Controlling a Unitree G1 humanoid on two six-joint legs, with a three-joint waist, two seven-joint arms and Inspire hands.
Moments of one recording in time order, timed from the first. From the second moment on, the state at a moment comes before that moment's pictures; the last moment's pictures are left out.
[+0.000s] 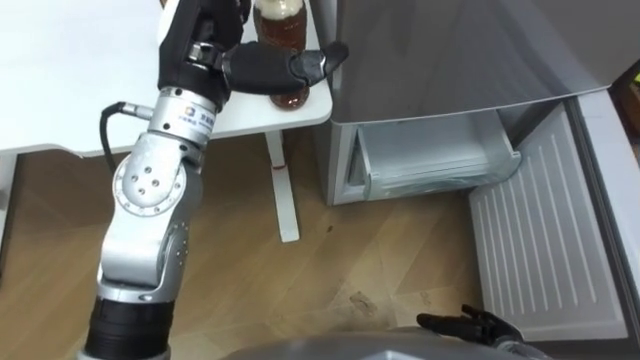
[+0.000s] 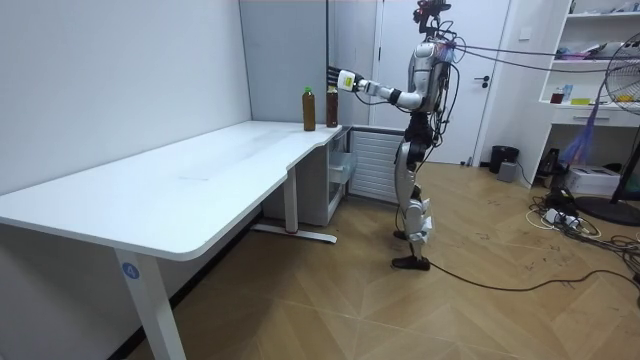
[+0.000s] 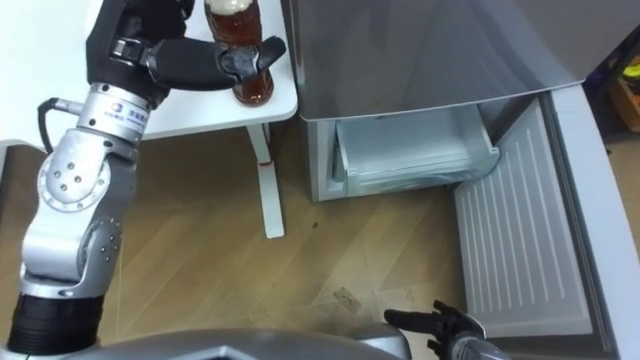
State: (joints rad) left arm 0.01 0.18 -0.08 -0.35 -0.16 0.07 -0.08; right arm 0.03 -0.21 -0.10 1.32 0.17 -0.01 0.16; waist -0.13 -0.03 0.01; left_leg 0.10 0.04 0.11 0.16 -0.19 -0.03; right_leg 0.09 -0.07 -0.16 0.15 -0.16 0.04
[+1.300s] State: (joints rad) left arm -0.10 0.20 0.01 -0.12 -0.27 0.11 -0.05; right arm 0.03 -0.23 -0.12 1.29 0.15 0.02 0.14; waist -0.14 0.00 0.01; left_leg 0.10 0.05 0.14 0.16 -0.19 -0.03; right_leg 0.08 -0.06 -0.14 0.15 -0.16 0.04
